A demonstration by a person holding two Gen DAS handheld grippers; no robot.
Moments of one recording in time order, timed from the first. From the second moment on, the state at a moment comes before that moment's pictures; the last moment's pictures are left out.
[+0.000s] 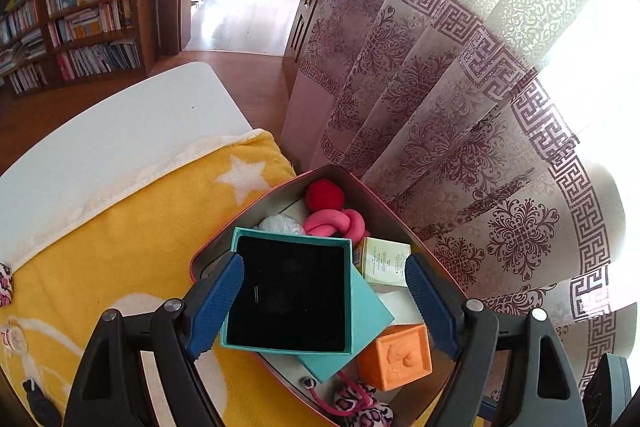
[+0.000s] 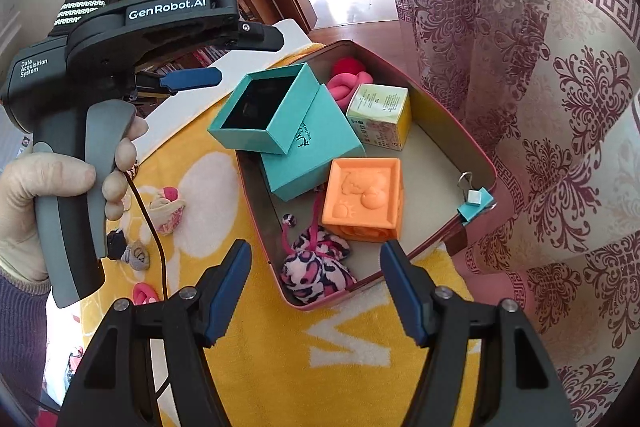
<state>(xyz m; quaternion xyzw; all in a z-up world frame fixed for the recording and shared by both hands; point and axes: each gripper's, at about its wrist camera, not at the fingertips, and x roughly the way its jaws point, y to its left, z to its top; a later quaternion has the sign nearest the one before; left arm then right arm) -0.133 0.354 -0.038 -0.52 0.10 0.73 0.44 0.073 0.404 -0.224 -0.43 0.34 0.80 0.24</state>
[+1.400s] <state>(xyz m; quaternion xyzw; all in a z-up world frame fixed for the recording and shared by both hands) -0.197 -0.050 -0.103 -0.60 0.00 0.79 0.17 -0.085 0.230 -0.231 -0.50 0.25 0.83 0.08</state>
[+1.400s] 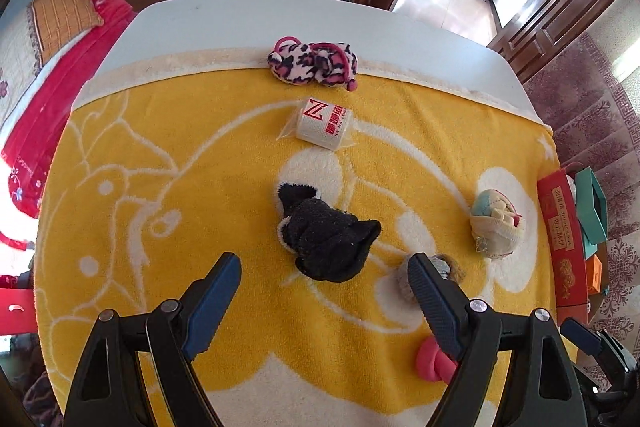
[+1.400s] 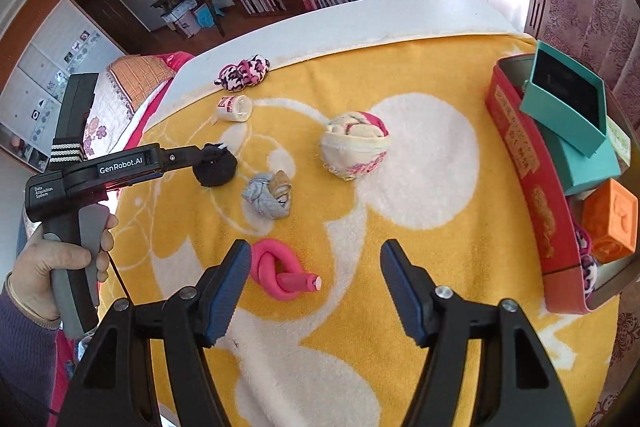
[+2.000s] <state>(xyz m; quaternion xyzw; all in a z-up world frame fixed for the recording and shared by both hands) -0.224 -0.031 -0.144 -0.62 0.02 0.75 0.23 -0.100 0.196 -0.256 -0.53 0.25 0.80 0.12</state>
